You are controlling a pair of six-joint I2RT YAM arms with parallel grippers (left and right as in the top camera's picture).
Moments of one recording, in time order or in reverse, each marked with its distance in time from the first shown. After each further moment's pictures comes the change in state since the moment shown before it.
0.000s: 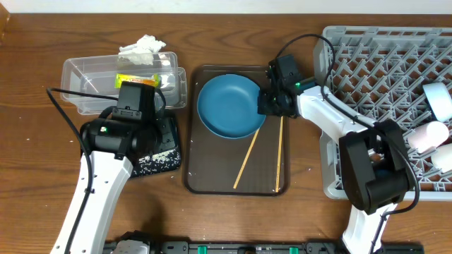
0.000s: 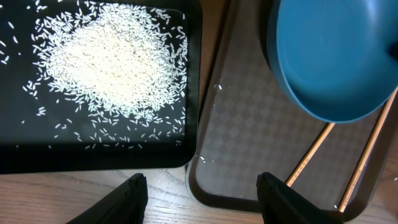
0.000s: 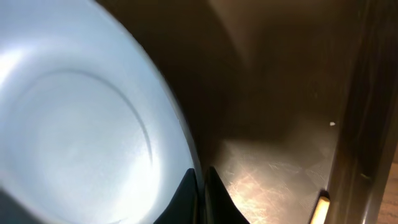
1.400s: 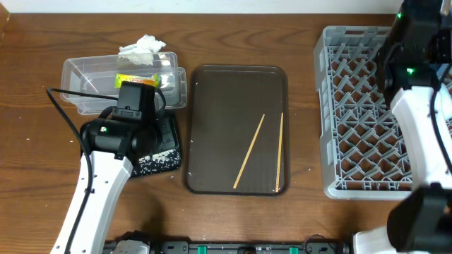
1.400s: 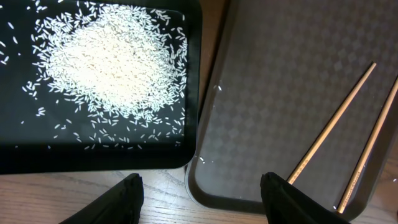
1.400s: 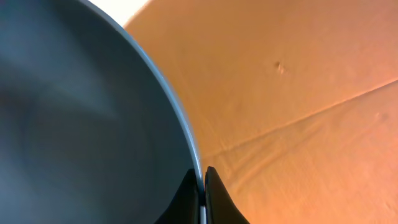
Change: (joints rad) left arm 0.000 0.000 0.000 0.003 0.000 -0.004; right arm -0.450 -0.321 0.081 0.352 1.233 -0.987
